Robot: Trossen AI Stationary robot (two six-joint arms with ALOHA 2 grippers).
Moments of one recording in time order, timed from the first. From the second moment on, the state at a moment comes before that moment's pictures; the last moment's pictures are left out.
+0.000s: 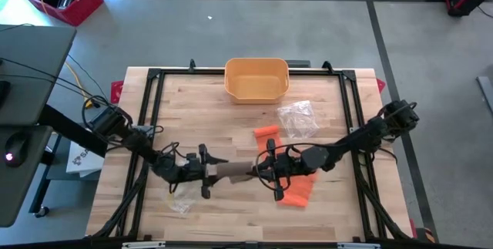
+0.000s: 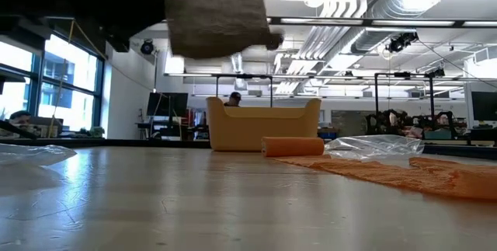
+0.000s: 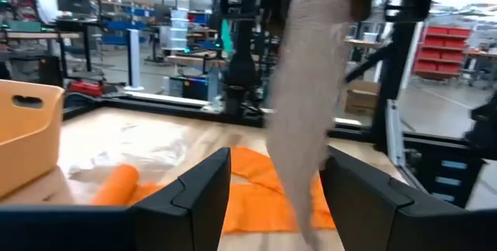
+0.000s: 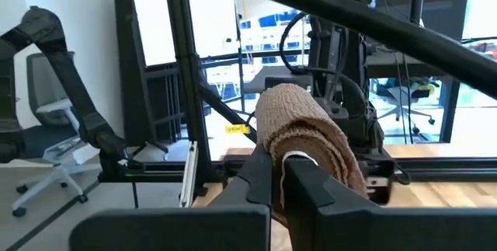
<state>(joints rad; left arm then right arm) -0.64 1.72 0.42 1.42 -0.81 -0.03 0.43 1.63 0.87 0.86 0.28 0.05</state>
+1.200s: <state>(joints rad) -0.77 1.86 0.58 0.92 -0.76 -0.55 0.44 1.58 0.87 0.82 0.31 -0.01</state>
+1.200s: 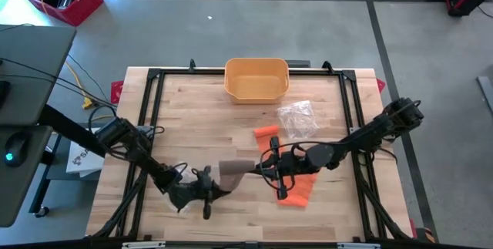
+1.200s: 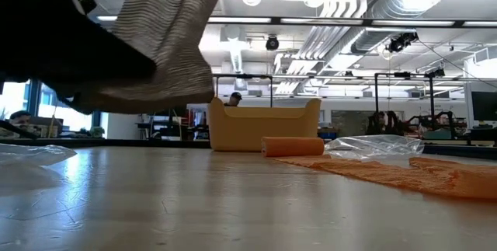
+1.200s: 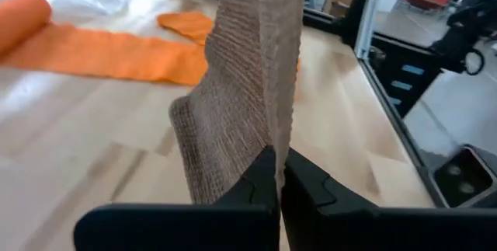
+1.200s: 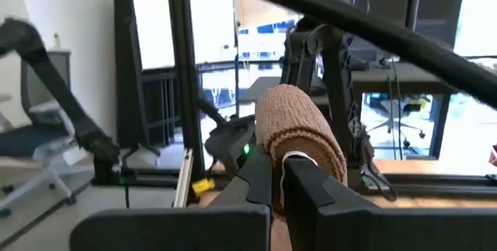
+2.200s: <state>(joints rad) -0.84 1.86 0.66 0.64 -0.83 -0.45 0.43 1.56 0.84 0.66 0.10 0.14</state>
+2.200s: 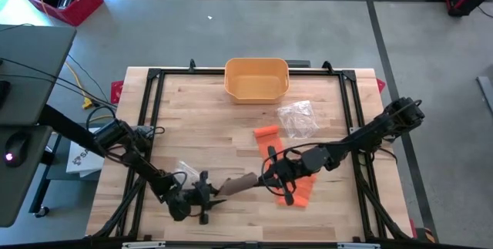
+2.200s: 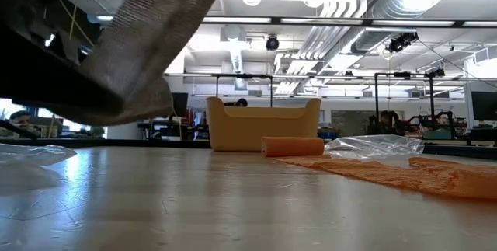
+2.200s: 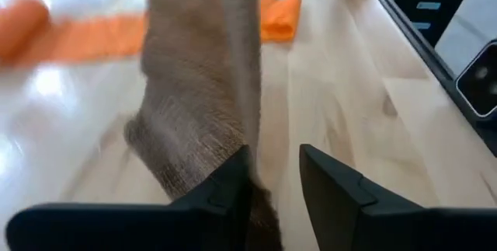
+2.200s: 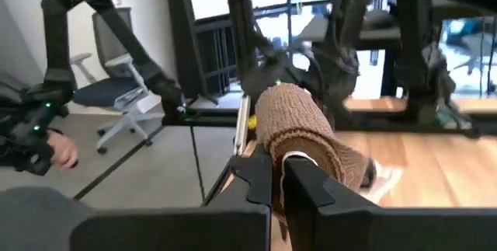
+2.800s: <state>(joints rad) -0.82 1.86 0.73 0.66 -0.91 -0.23 0.40 1.56 0.83 0.73 -0.18 0.18</state>
